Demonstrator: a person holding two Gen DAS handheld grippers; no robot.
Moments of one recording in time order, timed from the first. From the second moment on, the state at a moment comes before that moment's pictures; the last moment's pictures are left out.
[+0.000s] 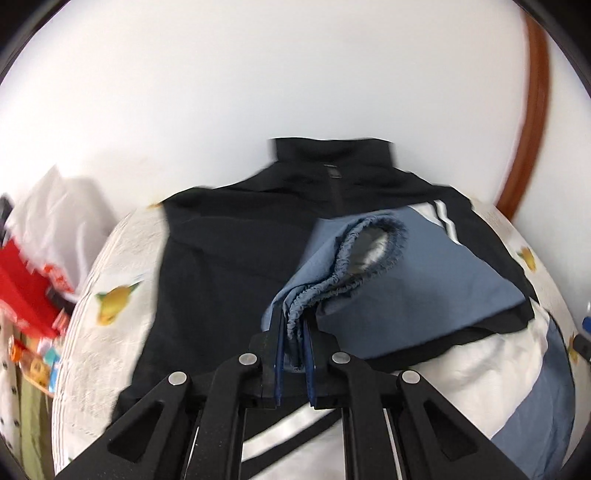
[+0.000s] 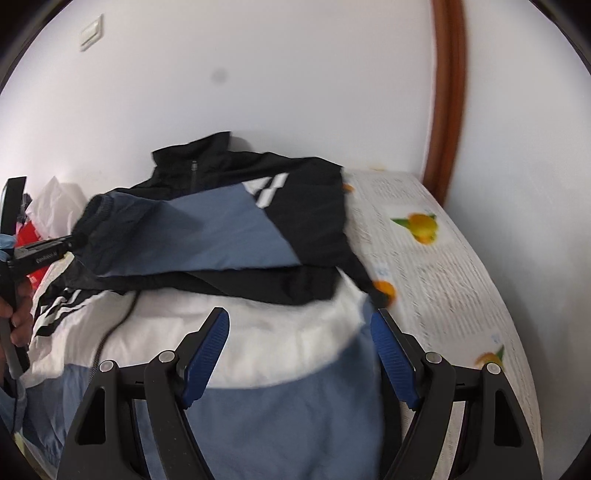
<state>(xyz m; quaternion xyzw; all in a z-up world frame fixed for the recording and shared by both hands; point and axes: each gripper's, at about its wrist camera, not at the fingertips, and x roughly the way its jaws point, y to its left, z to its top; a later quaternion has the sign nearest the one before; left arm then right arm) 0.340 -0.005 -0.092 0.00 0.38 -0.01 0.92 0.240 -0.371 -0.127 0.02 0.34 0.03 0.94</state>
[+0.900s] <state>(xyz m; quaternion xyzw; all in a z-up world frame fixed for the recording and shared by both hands) 0.320 0.088 -0.116 -0.05 0.42 0.04 0.91 0.278 -0.335 -0.141 0.01 0.34 -0.04 0.94</state>
